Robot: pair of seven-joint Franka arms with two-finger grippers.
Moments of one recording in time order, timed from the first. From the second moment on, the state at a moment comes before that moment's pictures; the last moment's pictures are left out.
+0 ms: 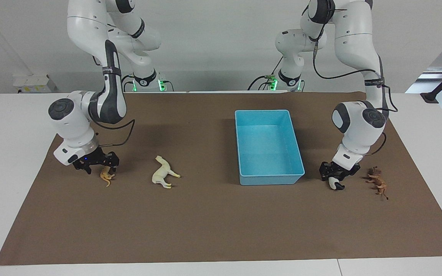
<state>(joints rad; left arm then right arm) 0.04 0.38 -0.06 -1.95 -0.01 2.48 0.09 0.03 0.31 -0.15 -2.02 0.03 2.39 -0.25</state>
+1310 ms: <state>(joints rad) -0.33 -0.01 -0.09 -1.95 -0.01 1.94 -0.40 0.03 0.29 -0.15 -1.99 0.05 2.32 -0.31</state>
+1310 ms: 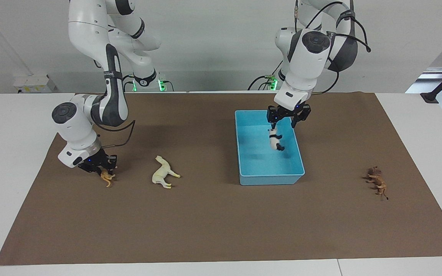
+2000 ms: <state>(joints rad) 0.05 0.05 -0.04 -1.91 0.00 2.09 0.11 0.38 0.21 -0.13 -1.54 0.05 1.72 0.46</state>
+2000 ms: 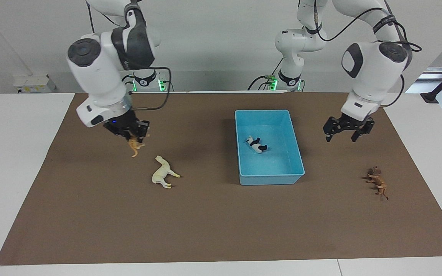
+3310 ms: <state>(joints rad) 0.29 0.46 -0.05 -1.79 -0.02 2.42 0.31 0.92 0.69 -0.15 -1.04 0.01 1.67 1.45</state>
